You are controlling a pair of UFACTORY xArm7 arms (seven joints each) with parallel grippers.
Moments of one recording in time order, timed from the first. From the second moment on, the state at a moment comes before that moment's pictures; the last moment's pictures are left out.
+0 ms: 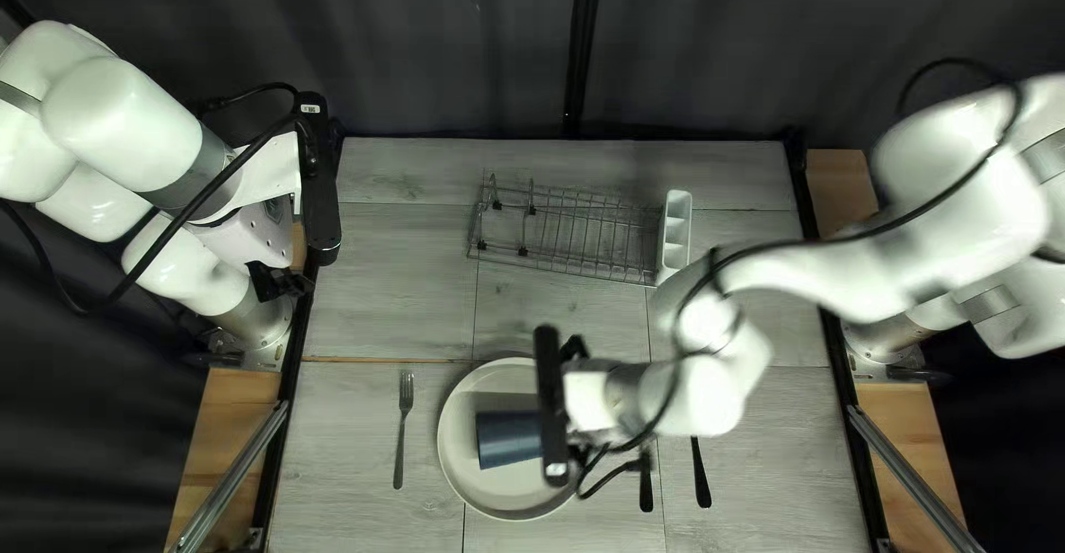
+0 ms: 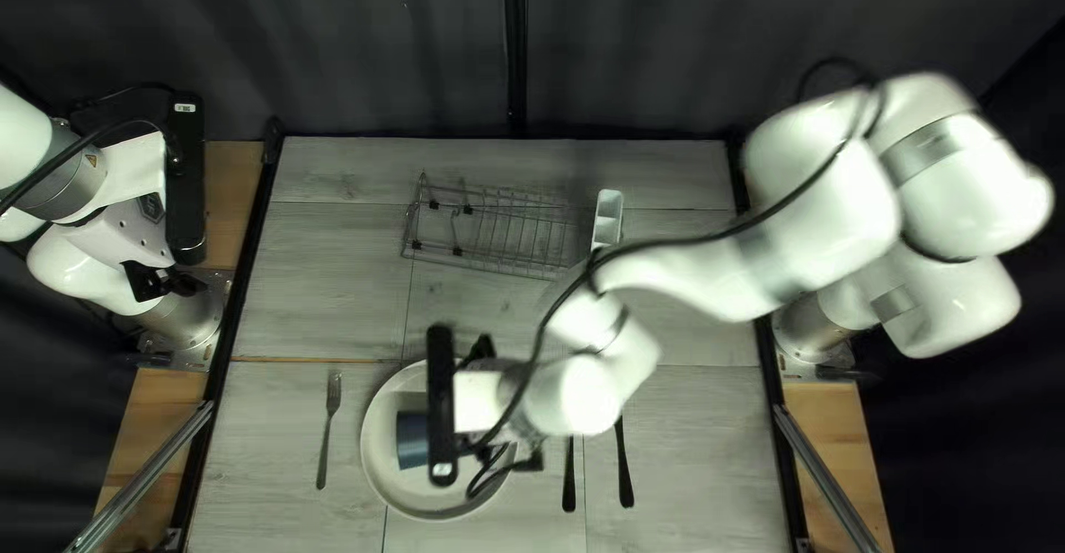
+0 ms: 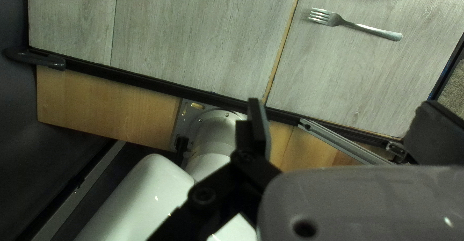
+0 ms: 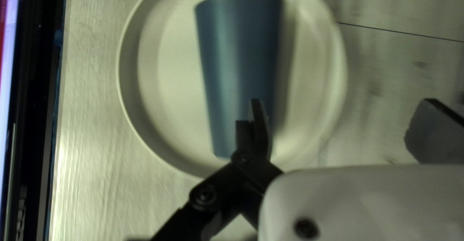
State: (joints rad) left arm -0.44 -1.00 0.07 0.78 0.18 1.67 -0.65; right arm 0.36 -0.05 -0.05 0.92 -0.65 0.53 0.68
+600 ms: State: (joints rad) left arm -0.46 -0.76 0.06 0.73 0.20 1.33 -0.71; right arm 0.39 -0.59 -0.24 0.81 -0.37 1.05 0.25
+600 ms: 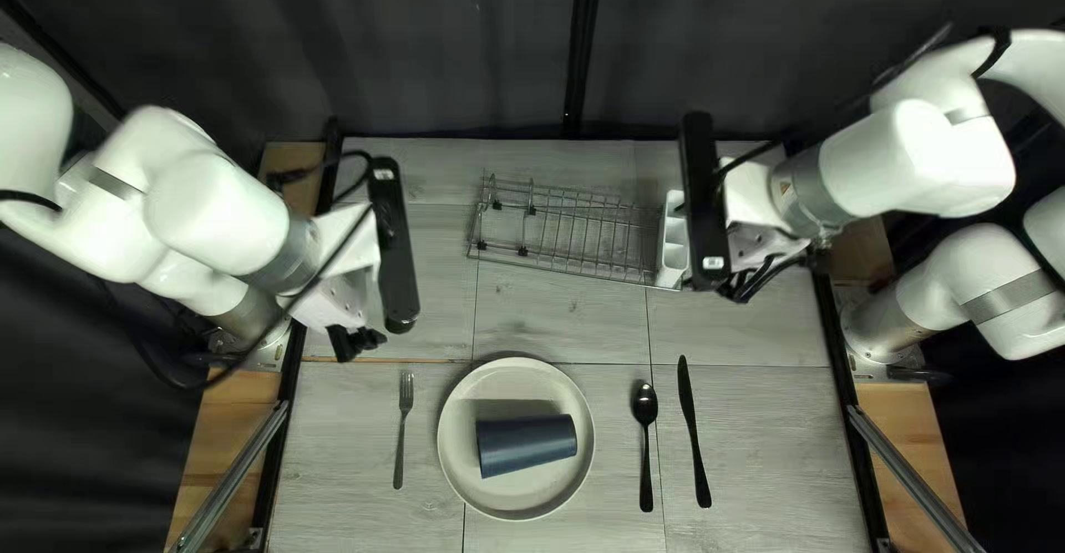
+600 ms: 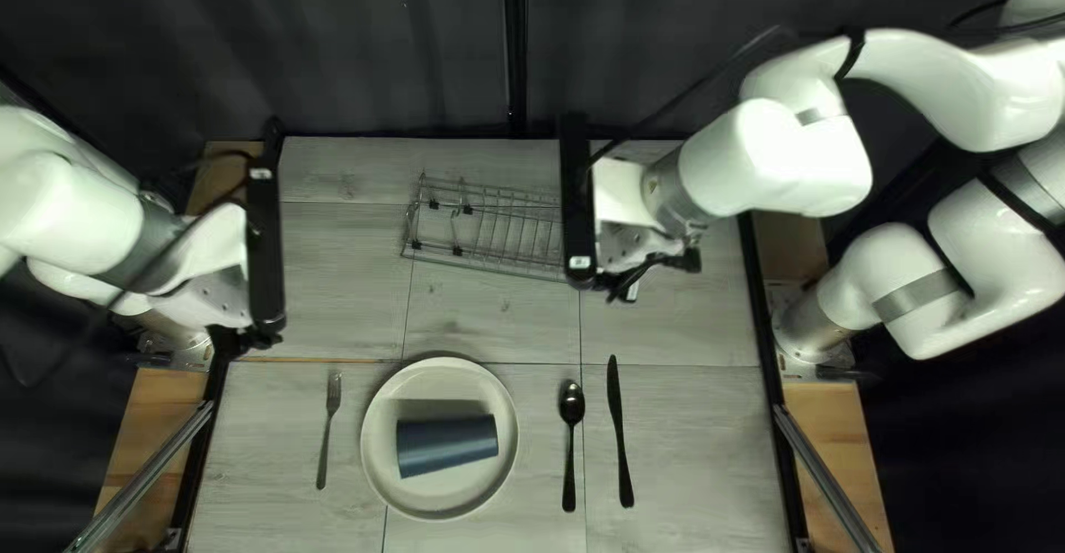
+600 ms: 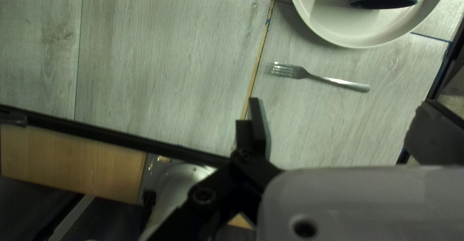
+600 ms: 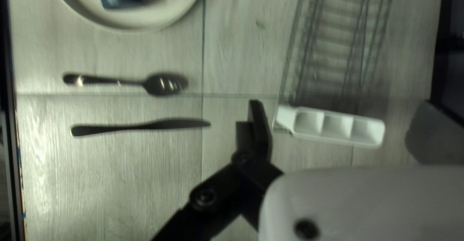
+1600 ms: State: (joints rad) left arm -0.47 -0.32 -0.11 0.61 0.56 0.77 -0.87; right arm 0.39 -0.59 -0.24 0.81 -0.37 1.05 0.25
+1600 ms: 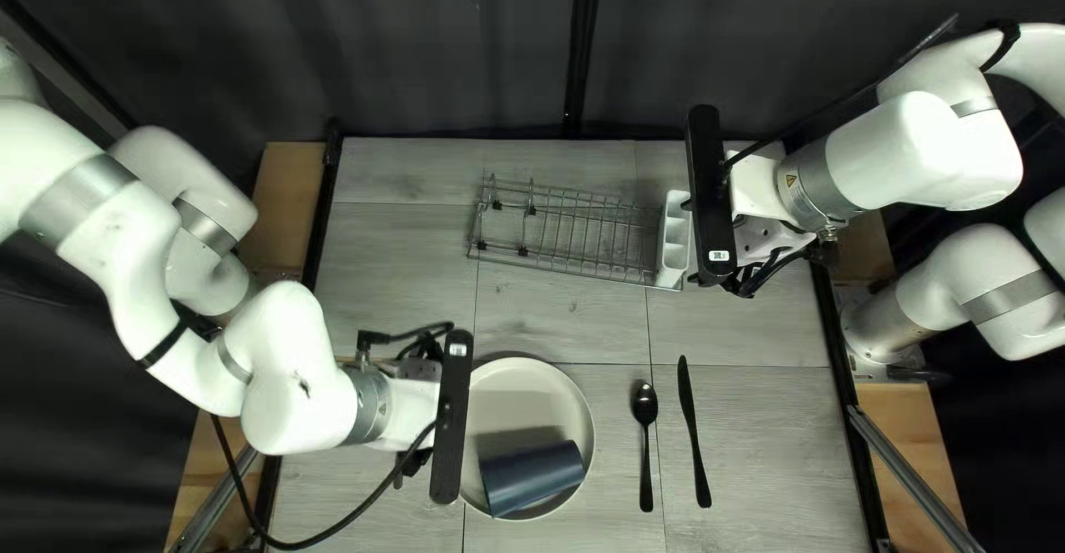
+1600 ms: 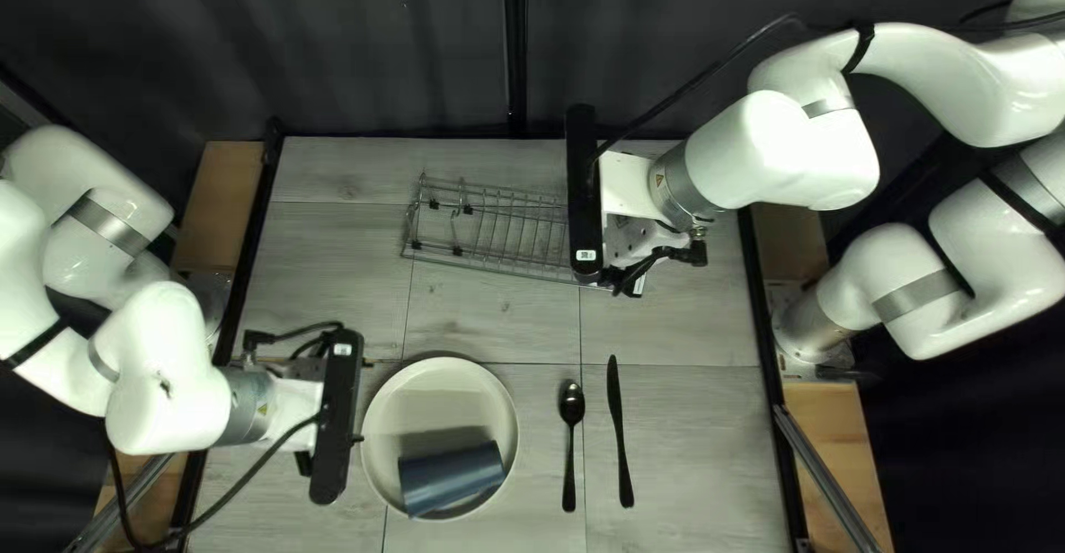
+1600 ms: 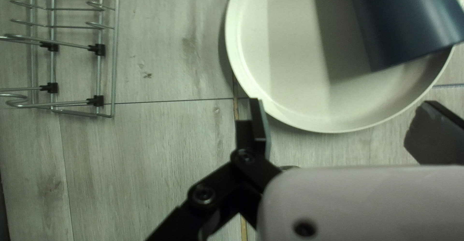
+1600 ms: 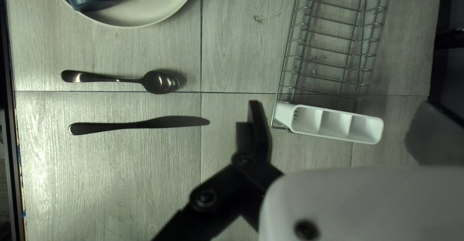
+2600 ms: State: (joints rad) left arm -0.50 0.08 -0.18 0.77 1.03 0.69 -1.09; right arm 0.39 -0.59 -0.24 0.81 -0.37 1.05 0.25
